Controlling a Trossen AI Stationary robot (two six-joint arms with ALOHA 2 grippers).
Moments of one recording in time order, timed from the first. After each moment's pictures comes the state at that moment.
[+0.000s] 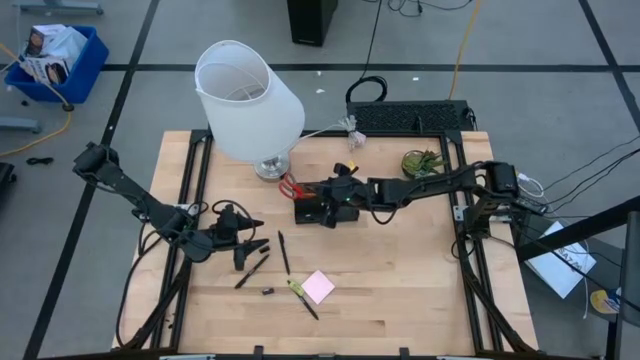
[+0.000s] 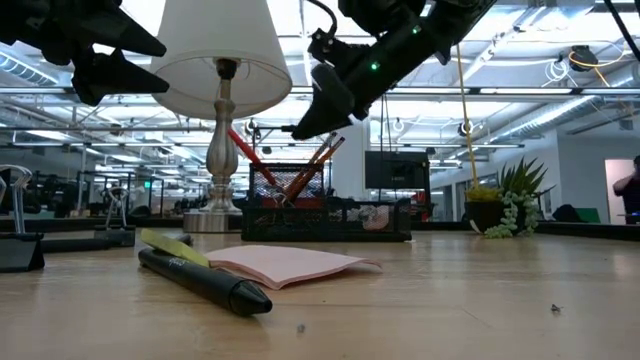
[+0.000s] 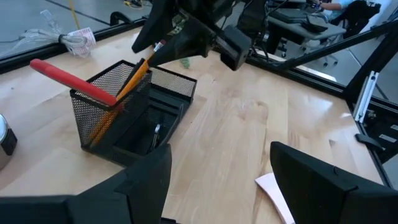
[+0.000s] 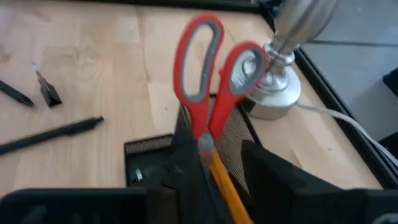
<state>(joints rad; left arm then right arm) -0.62 0.90 0.41 0.03 -0.79 -0.63 -0.05 1.75 1.11 0.06 0.28 -0.05</state>
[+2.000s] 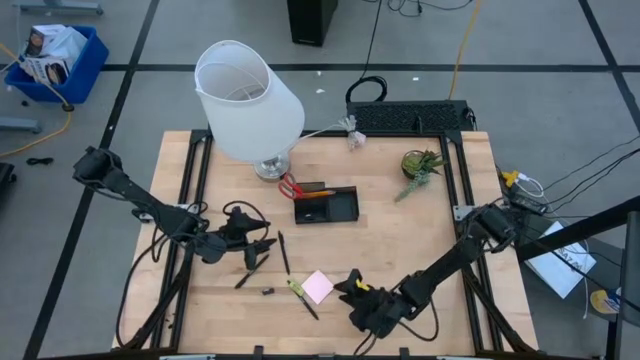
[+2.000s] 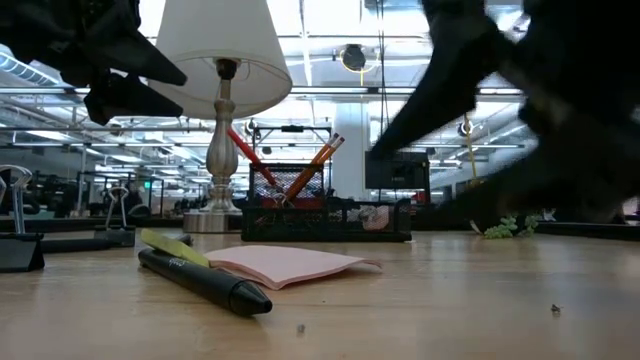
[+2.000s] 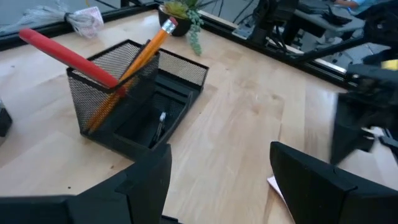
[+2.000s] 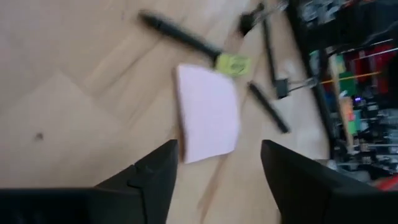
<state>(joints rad) -0.55 1.04 0.41 0.12 -0.75 -0.69 0.69 1.98 1.02 0.15 0.74 -0.49</state>
